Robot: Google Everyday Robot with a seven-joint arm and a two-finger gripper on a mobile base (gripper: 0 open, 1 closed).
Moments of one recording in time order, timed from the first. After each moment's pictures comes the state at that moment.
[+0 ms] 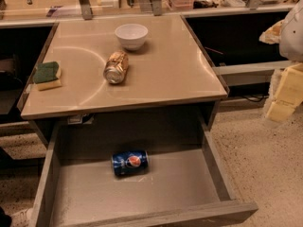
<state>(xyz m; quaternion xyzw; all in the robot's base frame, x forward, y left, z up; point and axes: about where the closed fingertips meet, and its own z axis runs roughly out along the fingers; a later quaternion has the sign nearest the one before) 0.439 -0.215 0.982 -0.60 0.78 -0.04 0.17</state>
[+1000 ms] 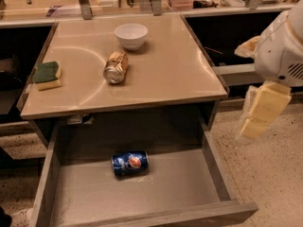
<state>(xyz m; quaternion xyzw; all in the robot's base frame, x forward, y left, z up) 0.424 -0.171 0.963 -0.62 0.76 0.00 0.20</state>
